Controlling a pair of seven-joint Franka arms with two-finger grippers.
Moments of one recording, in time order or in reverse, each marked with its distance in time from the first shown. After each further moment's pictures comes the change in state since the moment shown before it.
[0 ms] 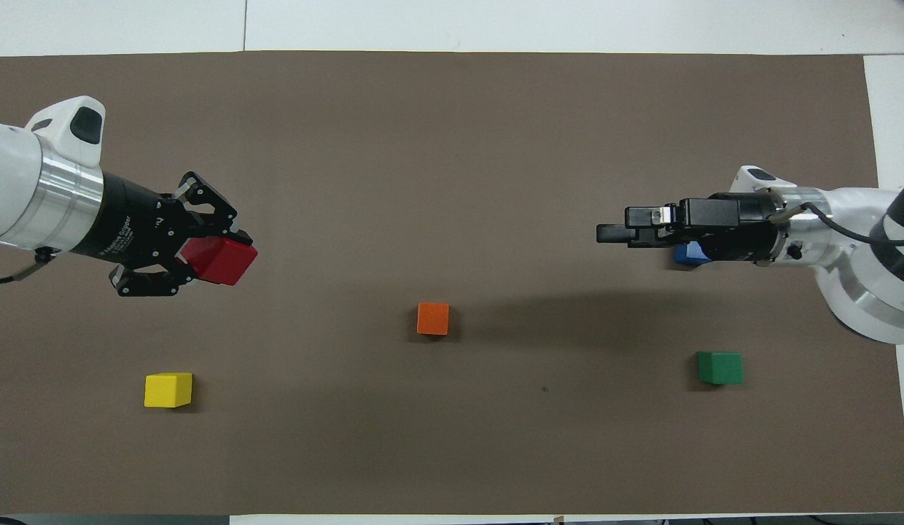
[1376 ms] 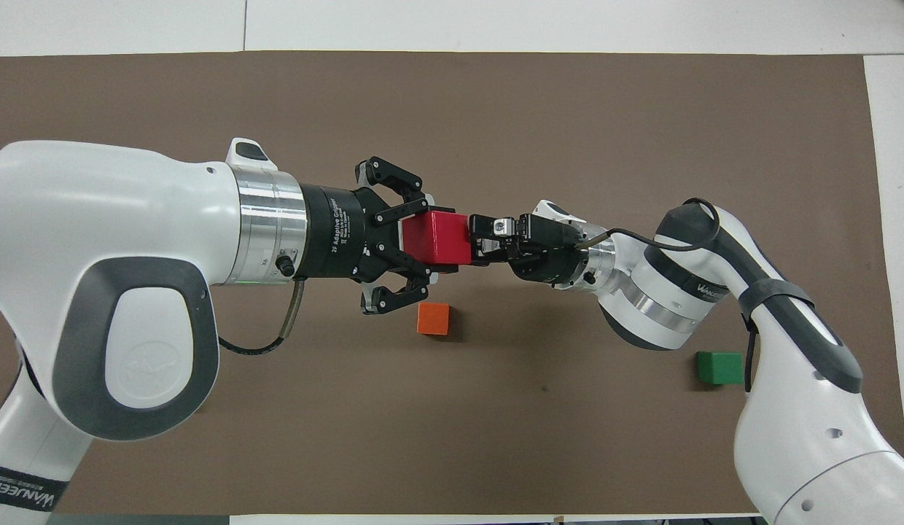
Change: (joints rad) left arm -0.142 -0.005 -0.174 -0.080 -0.418 0.495 -0.782; right arm 0.372 0.197 0.005 0.002 0.624 -0.122 -0.151
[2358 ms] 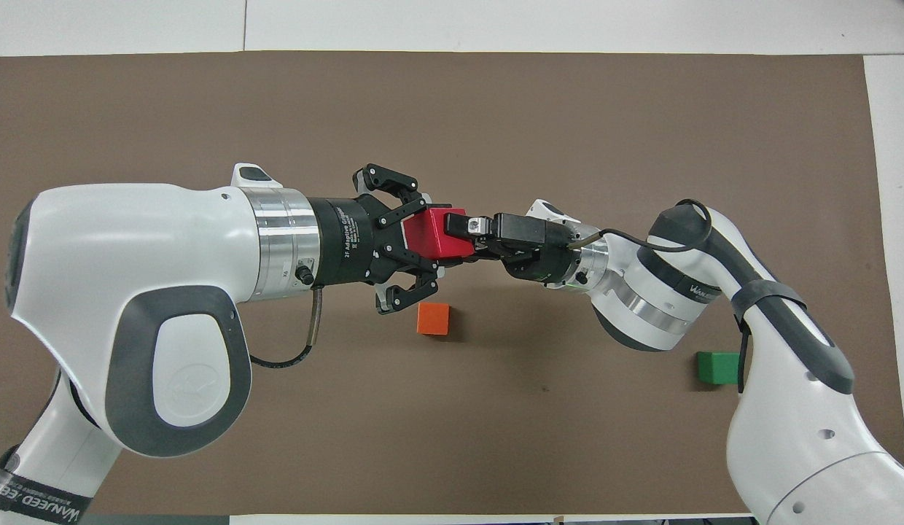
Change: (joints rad) left arm -0.027 -0.031 0.006 -0.090 -0.011 0.128 -0.048; right arm 0.023 0.006 0.000 0.008 0.040 0.030 -0.018
